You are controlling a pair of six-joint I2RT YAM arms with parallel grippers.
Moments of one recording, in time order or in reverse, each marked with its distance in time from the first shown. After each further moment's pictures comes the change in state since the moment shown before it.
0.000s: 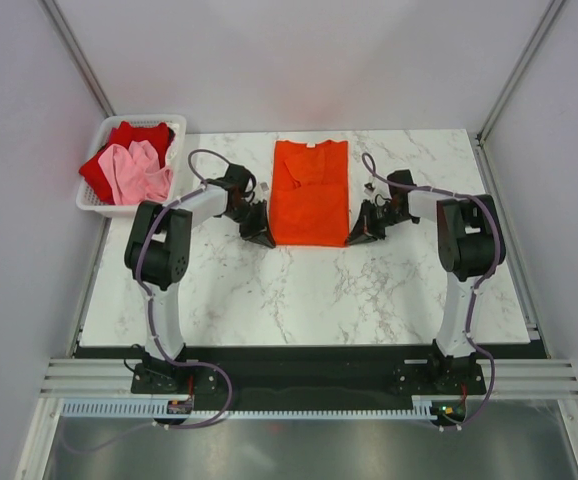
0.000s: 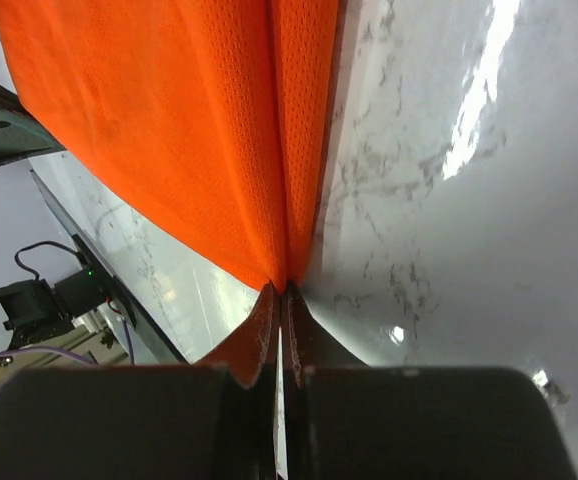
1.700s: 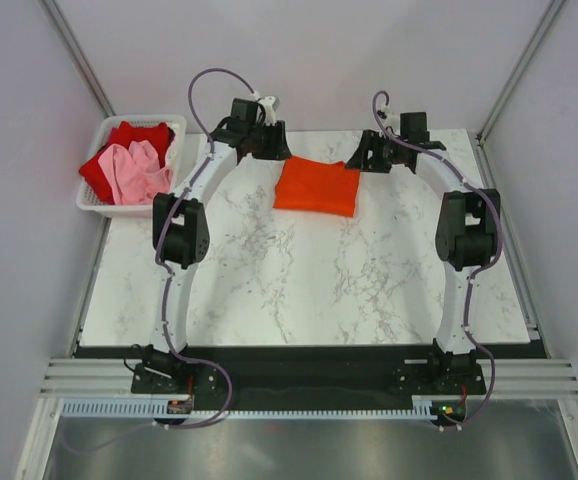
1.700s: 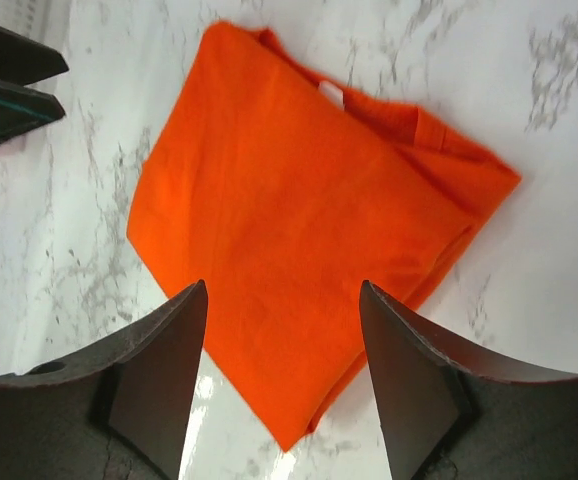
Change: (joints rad) left arm 0.007 0.360 0.881 0.103 -0.245 0.195; right arm -0.048 0.156 0.587 0.130 0.133 -0.045
